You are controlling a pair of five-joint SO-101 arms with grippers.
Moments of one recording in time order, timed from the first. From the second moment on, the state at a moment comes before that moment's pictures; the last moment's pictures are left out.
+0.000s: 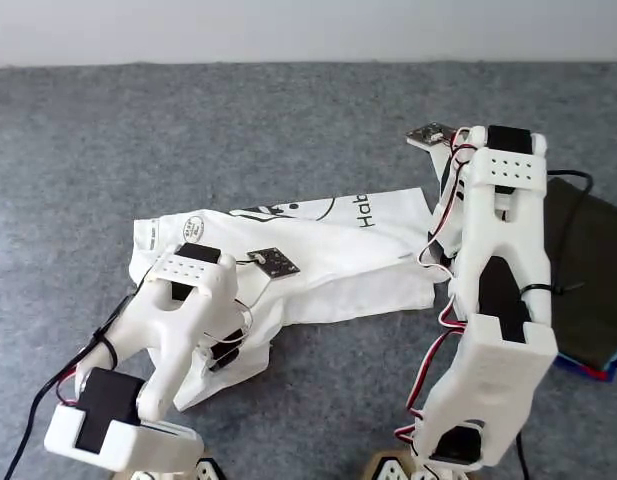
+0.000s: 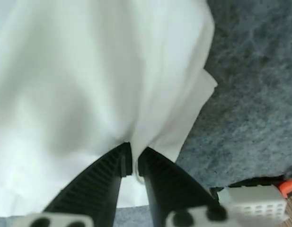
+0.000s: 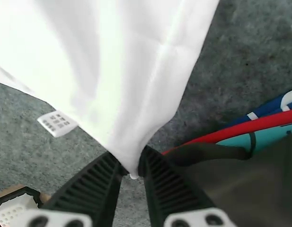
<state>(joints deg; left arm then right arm) 10.1 -1.8 43.2 80.1 -29.2 6.0 25.1 -21.4 100.7 36.7</state>
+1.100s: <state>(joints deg) 10.1 -1.8 38.0 84.3 -29.2 6.0 25.1 -21.4 100.7 36.7</state>
